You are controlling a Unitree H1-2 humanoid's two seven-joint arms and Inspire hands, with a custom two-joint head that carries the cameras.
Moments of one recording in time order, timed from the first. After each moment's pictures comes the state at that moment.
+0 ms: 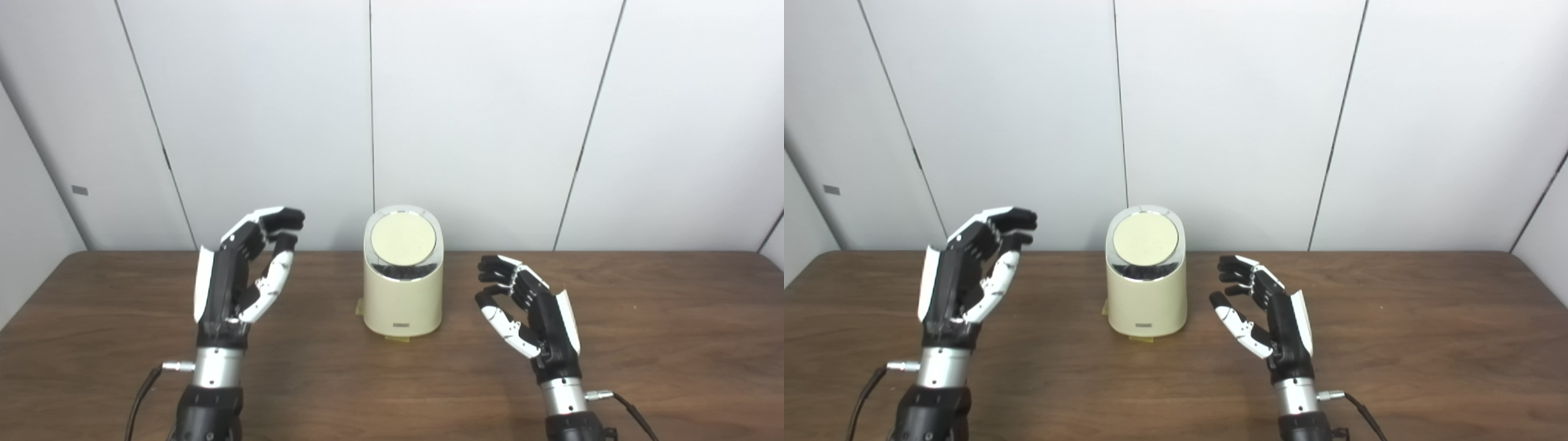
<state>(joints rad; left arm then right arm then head) -0.25 0.15 0.00 -0.03 0.06 -0.37 0.11 -0.26 -0.03 0.07 0.27 -0.19 -0.43 -0.22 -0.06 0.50</state>
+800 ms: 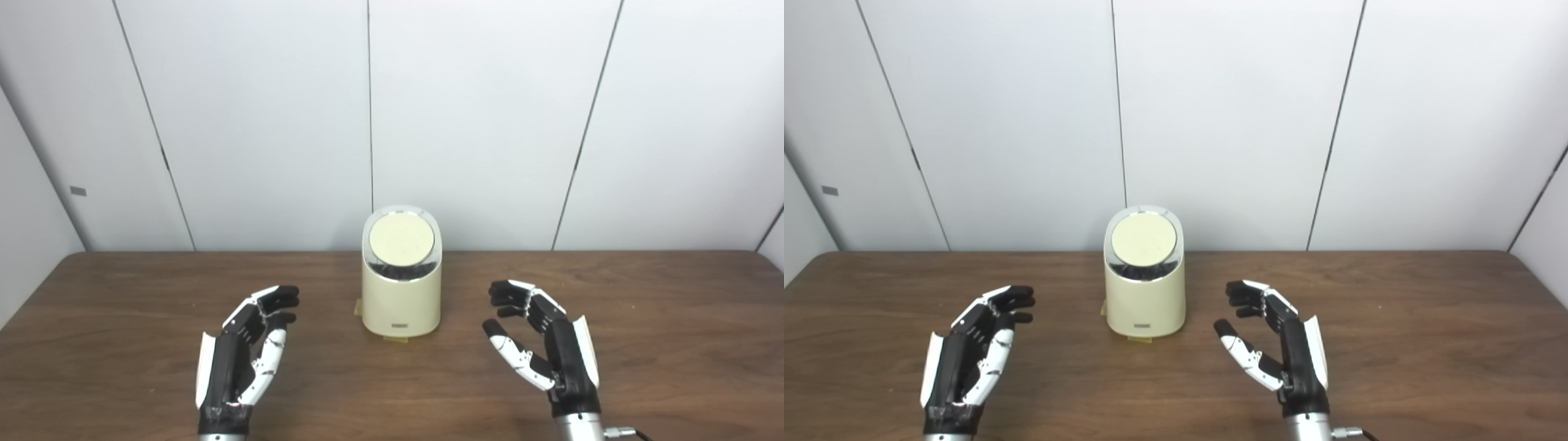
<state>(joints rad) -0.05 0.07 0.00 -0.03 0.10 -0.43 0.09 -0.11 -0.02 0.07 0.06 -0.25 -0.36 -0.21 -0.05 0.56</state>
